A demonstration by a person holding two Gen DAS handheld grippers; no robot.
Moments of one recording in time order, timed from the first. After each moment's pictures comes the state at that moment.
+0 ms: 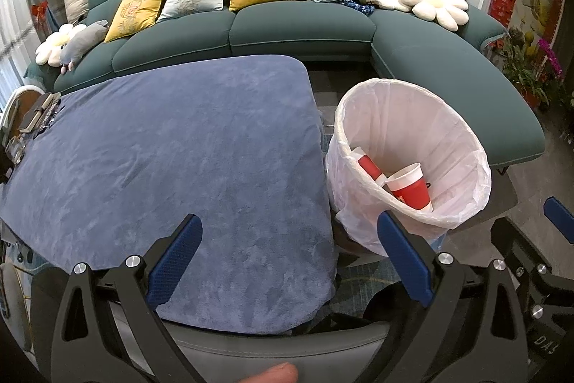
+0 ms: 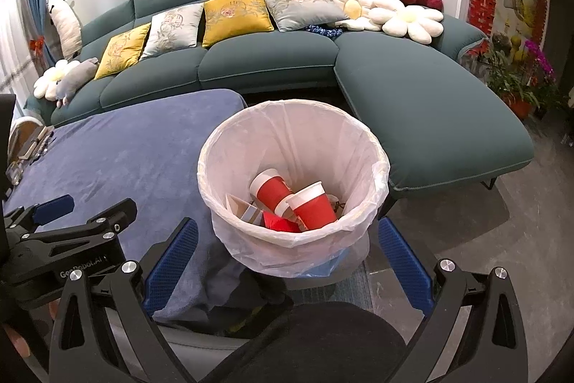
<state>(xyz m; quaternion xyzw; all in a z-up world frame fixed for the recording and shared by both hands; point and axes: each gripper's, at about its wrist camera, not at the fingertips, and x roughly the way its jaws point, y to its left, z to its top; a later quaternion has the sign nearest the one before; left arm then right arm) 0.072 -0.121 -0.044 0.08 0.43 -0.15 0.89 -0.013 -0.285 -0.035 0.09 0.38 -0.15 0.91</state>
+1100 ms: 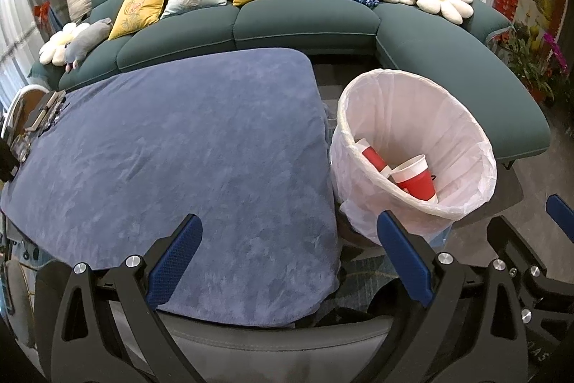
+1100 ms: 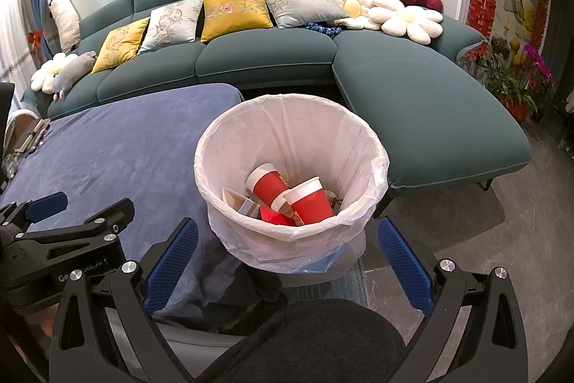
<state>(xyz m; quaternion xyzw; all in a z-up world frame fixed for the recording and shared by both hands) 0.068 -0.123 -0.049 0.08 0.44 -0.13 0.89 -0.015 -0.282 -0.041 0.08 0.38 -0.16 0.91</state>
